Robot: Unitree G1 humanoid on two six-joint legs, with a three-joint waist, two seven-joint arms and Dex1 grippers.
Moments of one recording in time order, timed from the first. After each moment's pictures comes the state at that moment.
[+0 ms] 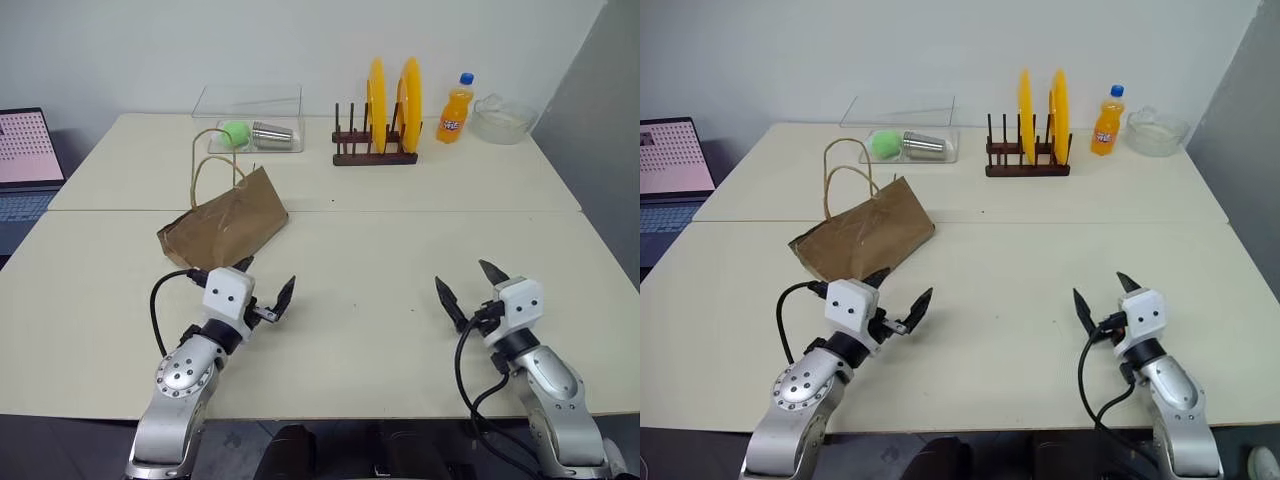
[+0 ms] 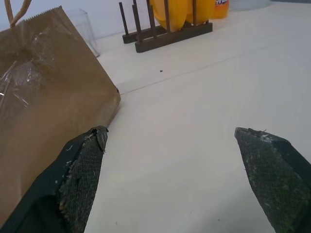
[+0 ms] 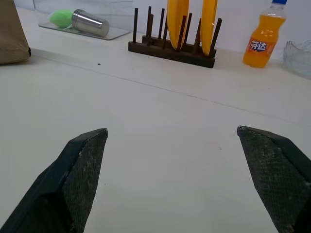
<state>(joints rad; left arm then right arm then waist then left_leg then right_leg) 0.09 0.30 0.03 -0.42 -0.12 0.21 -0.34 0.14 -0.30 -0.11 -0.30 0.16 0.03 0.37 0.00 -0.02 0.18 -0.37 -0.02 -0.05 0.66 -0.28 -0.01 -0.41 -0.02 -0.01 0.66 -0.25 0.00</state>
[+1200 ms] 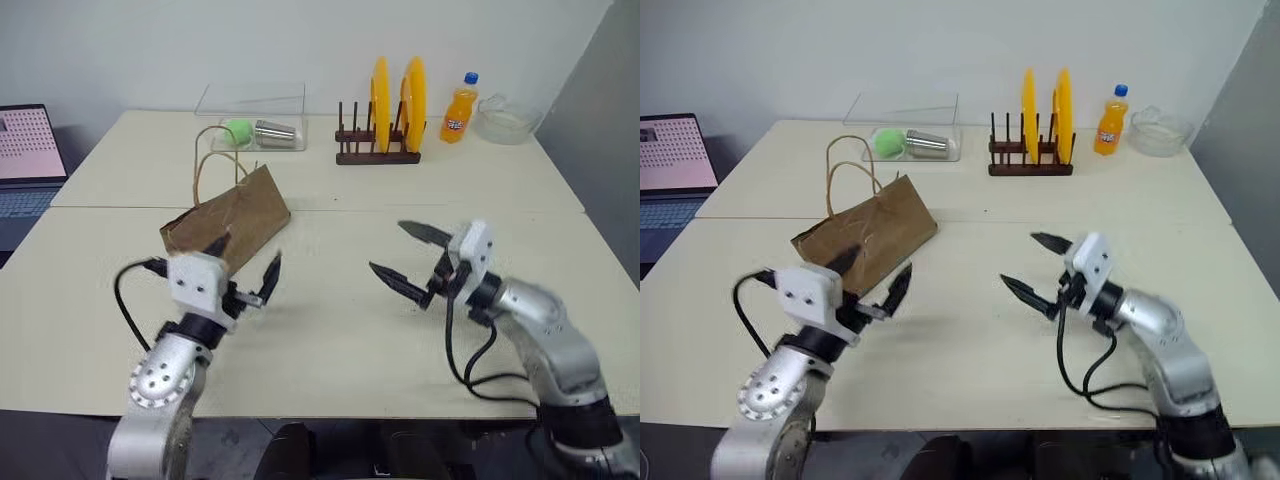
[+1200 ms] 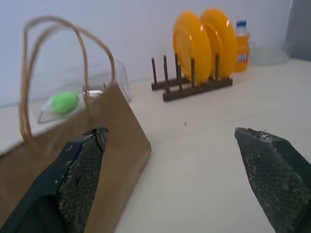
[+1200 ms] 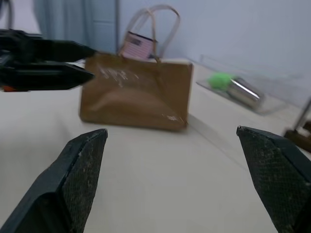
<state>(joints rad) 0.04 0.35 0.23 -0.73 -0.31 0.46 -0.29 -0.37 -0.51 0.06 -0.41 0.52 0.40 0.79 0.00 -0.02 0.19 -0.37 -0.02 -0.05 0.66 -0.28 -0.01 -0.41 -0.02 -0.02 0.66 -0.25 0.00</state>
